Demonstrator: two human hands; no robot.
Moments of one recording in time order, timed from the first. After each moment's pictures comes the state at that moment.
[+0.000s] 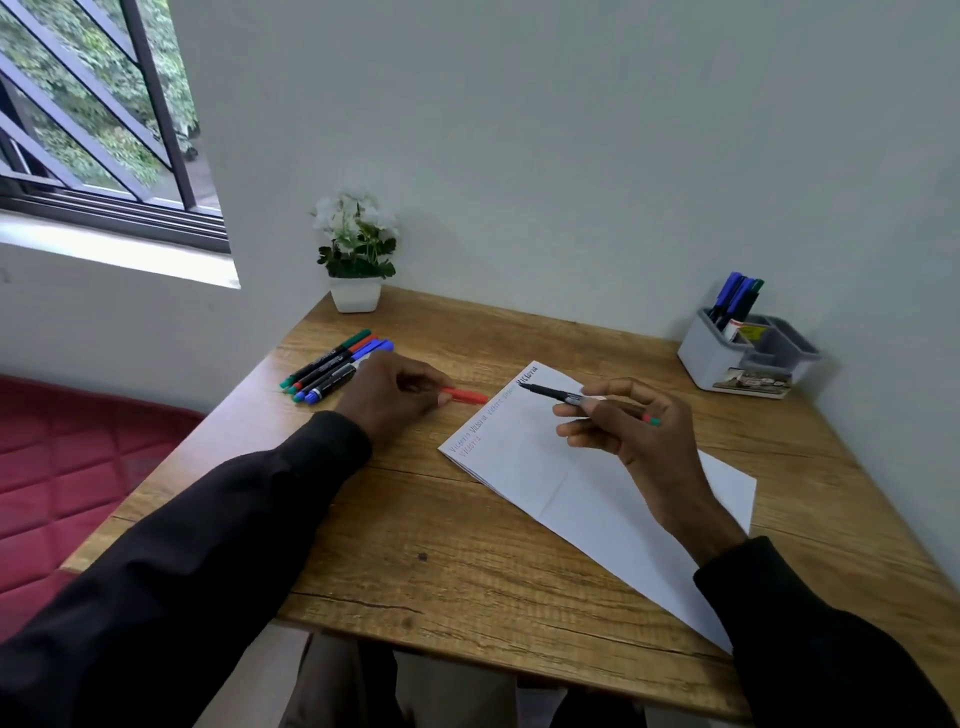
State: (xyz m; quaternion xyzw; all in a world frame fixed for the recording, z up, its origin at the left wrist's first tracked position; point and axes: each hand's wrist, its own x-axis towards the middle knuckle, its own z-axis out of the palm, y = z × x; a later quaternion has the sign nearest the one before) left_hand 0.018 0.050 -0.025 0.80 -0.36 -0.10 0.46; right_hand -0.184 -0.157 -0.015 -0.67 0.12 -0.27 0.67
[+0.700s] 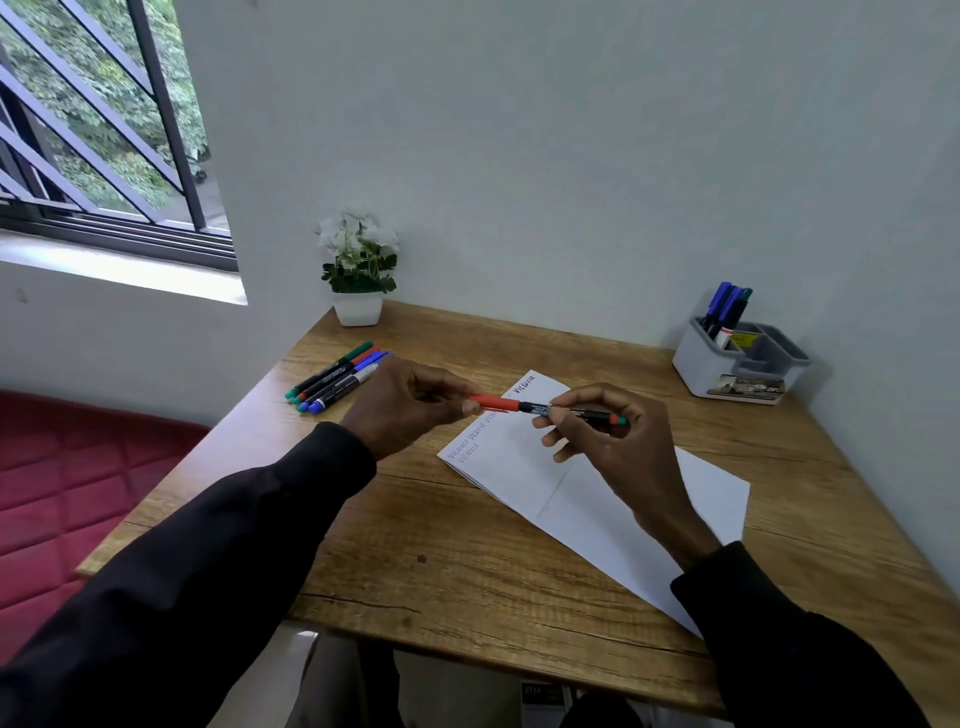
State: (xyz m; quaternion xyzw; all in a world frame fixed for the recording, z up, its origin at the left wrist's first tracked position) left_hand -0.017 0.053 -0.001 0.72 -0.41 -0.13 0.54; right_hand -0.181 -0.138 -0.011 -0.78 0.08 -0.31 0.54
